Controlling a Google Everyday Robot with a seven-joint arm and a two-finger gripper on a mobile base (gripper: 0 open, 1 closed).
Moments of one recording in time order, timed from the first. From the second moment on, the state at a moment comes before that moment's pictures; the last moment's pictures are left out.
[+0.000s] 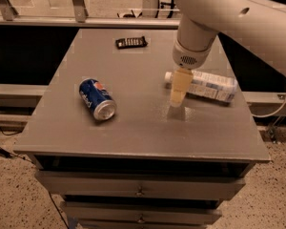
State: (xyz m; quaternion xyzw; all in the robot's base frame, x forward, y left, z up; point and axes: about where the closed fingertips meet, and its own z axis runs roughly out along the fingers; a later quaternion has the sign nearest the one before) arm 0.595 -0.130 0.872 -0.58 0.80 -0.08 0.14
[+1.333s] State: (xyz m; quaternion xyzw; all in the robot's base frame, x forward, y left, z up) arm 0.623 -0.141 0.879 -0.57 0.80 -0.09 0.15
